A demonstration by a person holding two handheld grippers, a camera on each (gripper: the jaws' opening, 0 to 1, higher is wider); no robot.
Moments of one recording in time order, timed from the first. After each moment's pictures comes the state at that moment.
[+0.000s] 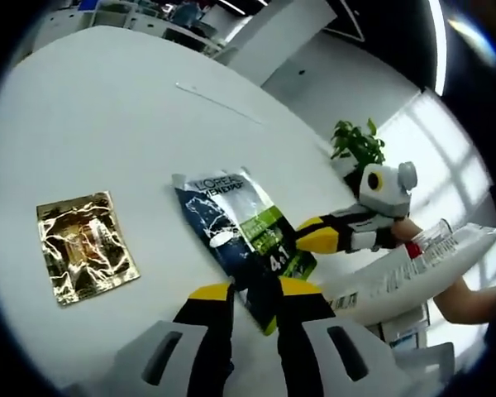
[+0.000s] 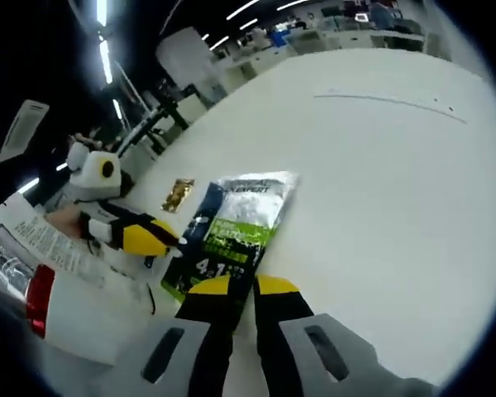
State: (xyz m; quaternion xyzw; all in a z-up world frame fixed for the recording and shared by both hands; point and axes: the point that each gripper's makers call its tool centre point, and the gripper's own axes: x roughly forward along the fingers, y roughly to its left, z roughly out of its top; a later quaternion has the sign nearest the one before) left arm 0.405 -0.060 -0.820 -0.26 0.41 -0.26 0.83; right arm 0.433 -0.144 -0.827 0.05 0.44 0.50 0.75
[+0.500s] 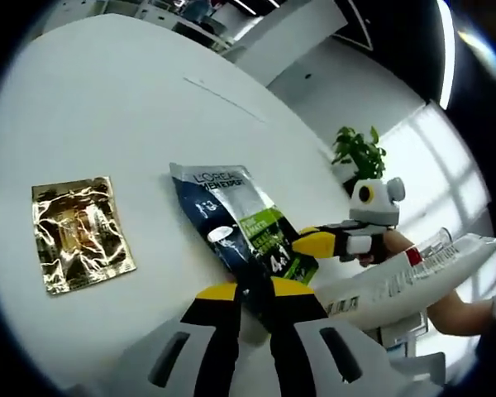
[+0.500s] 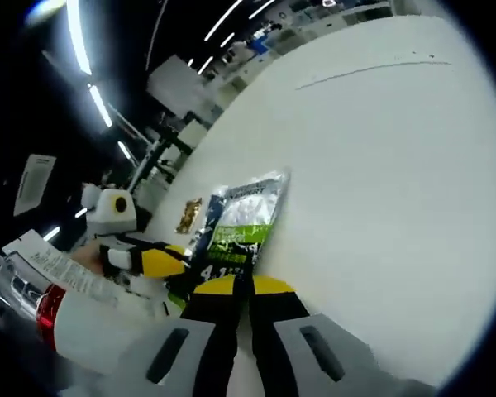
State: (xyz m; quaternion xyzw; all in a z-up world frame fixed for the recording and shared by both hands) left arm 0.409 -0.060 -0.827 -0.29 0.42 -0.25 0.82; right arm 0.428 -0.135 -0.831 0.17 0.45 0.47 0.73
